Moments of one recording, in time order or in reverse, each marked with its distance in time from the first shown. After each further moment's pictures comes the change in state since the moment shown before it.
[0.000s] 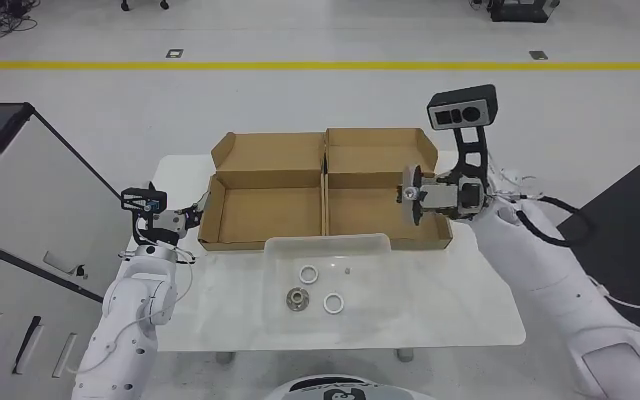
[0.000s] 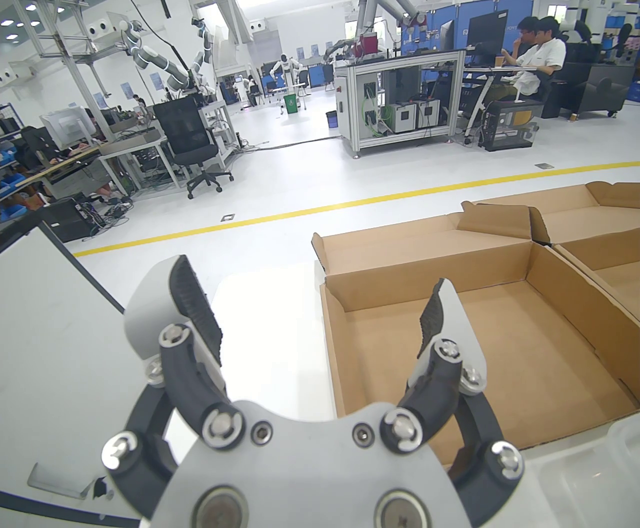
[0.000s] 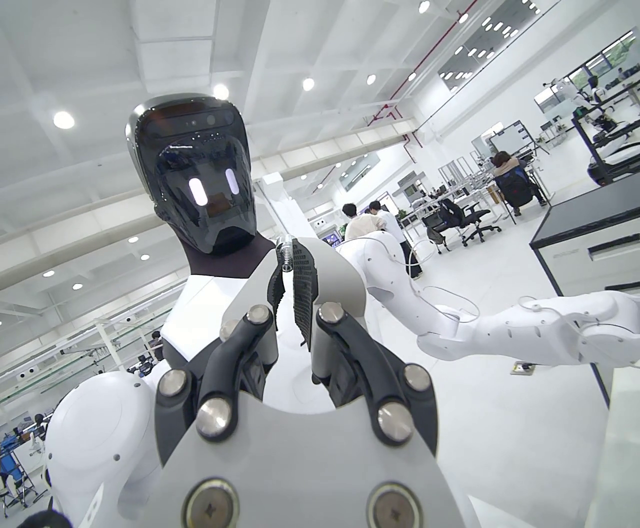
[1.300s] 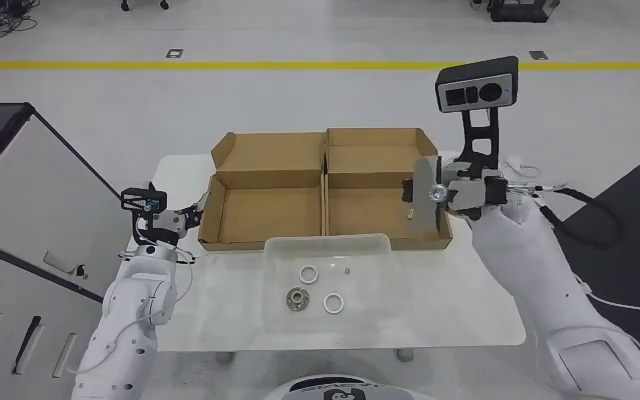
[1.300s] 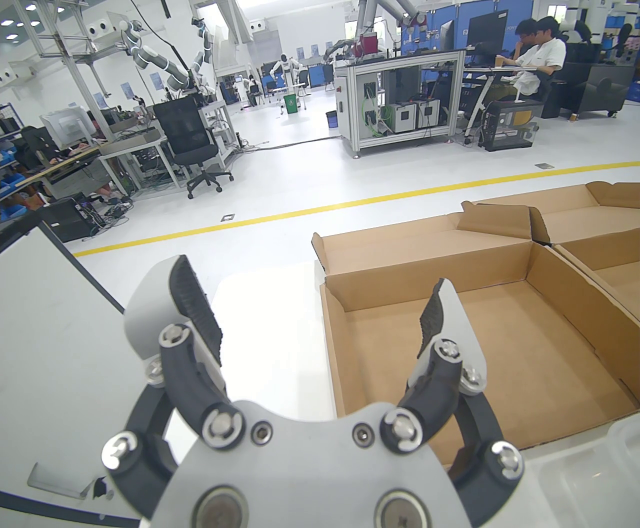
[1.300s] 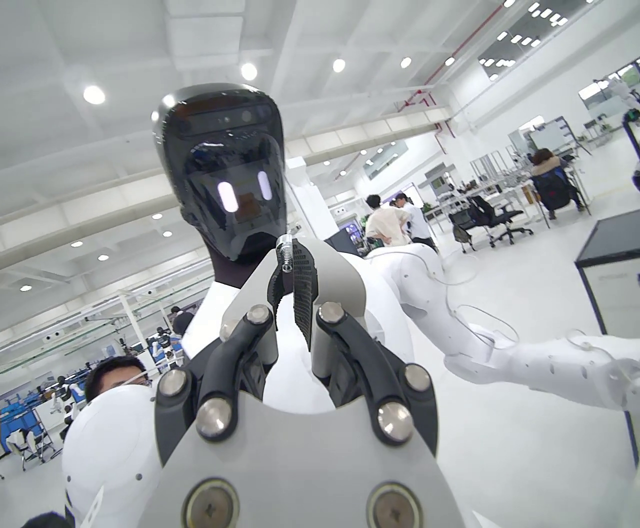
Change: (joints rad) left arm 0.000 0.000 0.000 0.000 0.000 0.000 0.000; right arm 0.013 -0.131 0.087 -0.070 0.031 0.107 0.003
